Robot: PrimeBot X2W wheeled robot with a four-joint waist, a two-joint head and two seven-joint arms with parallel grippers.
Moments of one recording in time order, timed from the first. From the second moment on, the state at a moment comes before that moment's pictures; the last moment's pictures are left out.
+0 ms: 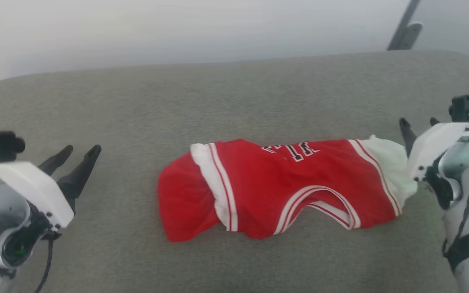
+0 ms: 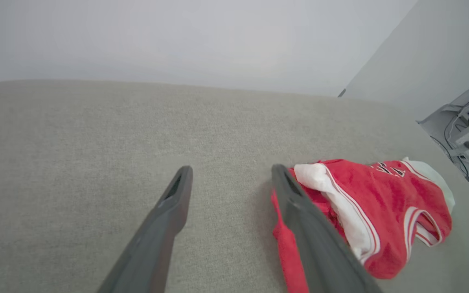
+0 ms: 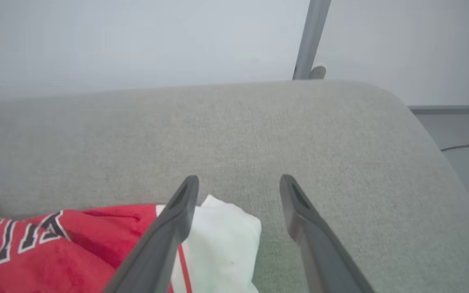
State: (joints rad) left arm -0.33 0.71 -0.31 0.11 -1.05 0.00 0.22; right arm -0.63 -0.21 -0.14 0.73 0.15 0.13 0.23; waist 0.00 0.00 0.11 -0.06
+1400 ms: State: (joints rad) left arm -0.59 0.60 -0.54 0.28 -1.09 0.11 0.69; right arm -0.46 -0.05 -0.16 0.46 0.16 0.13 0.07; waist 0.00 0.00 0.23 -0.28
